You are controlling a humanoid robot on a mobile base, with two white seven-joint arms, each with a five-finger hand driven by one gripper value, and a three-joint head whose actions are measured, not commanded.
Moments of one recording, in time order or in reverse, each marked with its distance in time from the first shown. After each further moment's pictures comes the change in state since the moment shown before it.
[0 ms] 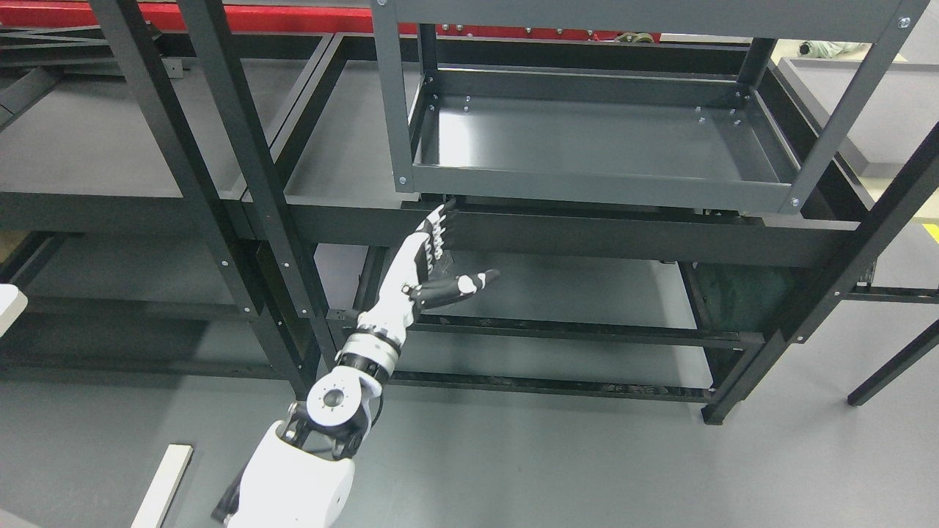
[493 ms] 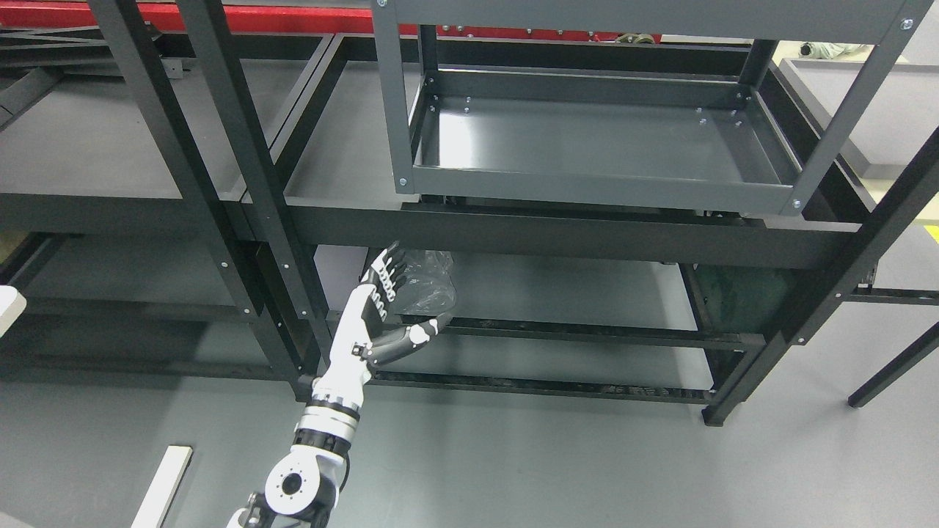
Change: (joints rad) left arm 0.227 0.000 0.100 -0.120 -0.019 -0.164 -0.003; right arm 0.000 0.000 0.000 0.000 0.000 0.000 0.000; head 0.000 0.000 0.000
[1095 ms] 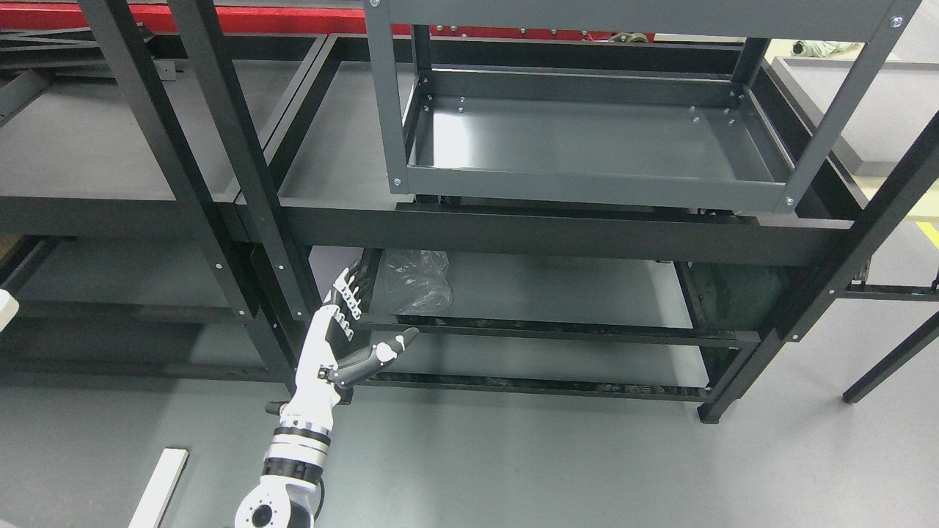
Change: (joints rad) left arm 0.087 0.000 0.072 -0.077 -0.003 -0.003 0.000; right arm 0.000 0.000 0.000 0.000 0.000 0.000 0.000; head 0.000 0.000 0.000
